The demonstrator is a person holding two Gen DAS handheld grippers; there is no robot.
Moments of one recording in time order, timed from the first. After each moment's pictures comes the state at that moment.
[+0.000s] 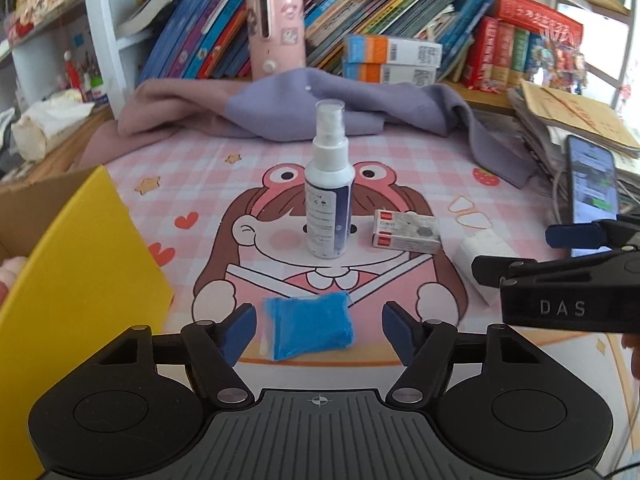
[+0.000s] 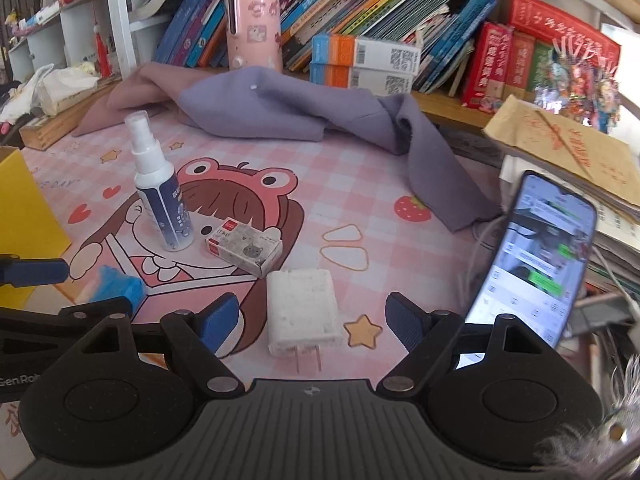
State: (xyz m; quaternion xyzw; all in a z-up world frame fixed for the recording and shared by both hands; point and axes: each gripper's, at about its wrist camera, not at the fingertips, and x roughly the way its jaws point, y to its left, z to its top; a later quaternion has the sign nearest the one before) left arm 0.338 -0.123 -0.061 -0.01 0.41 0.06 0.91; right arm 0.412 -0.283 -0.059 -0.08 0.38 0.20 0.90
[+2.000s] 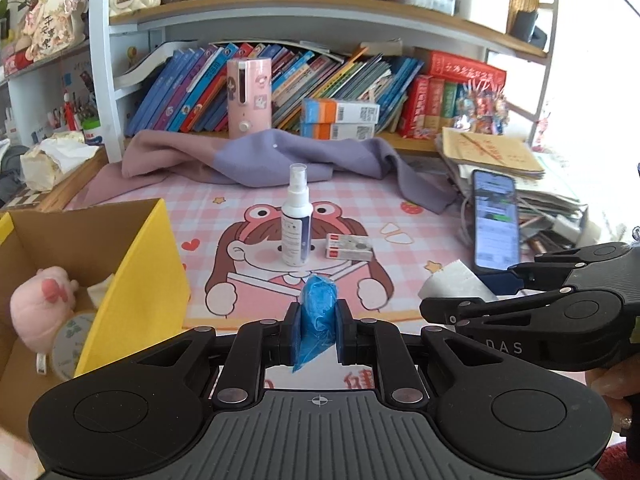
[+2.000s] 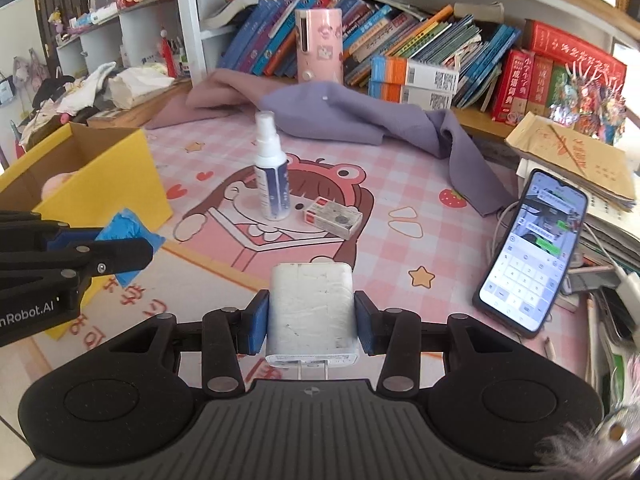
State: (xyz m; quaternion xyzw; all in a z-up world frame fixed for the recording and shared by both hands) left arm 0.234 -0.117 0.004 -0.02 0.33 -0.03 0.94; right arm 0.308 -0.277 -0.016 -0.08 0.37 0.25 0.89
